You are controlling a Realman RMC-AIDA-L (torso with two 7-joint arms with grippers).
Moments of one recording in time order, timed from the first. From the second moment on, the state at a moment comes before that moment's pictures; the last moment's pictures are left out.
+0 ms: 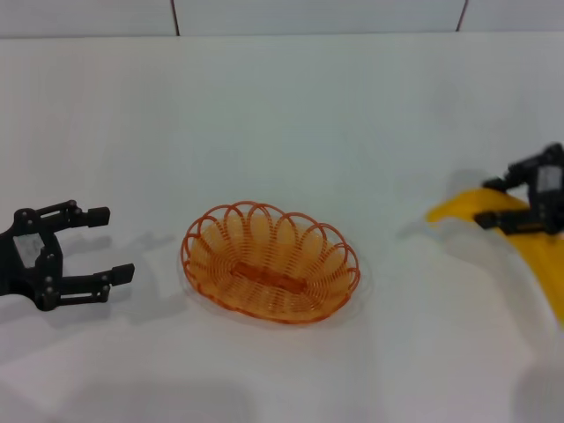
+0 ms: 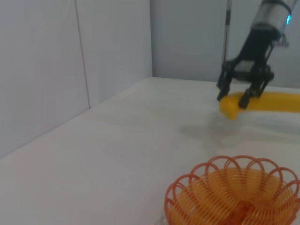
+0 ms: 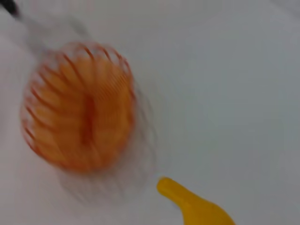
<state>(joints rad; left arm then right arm) -0.42 -2.03 0.44 0.73 2.22 1.73 -1.02 0.56 2.02 -0.70 -1.08 -2.47 -1.71 1.56</state>
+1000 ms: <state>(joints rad) -0.43 -2.04 0.45 0.72 2.22 1.73 -1.02 0.80 2.04 -1.35 -0.75 -1.81 -1.35 1.69</state>
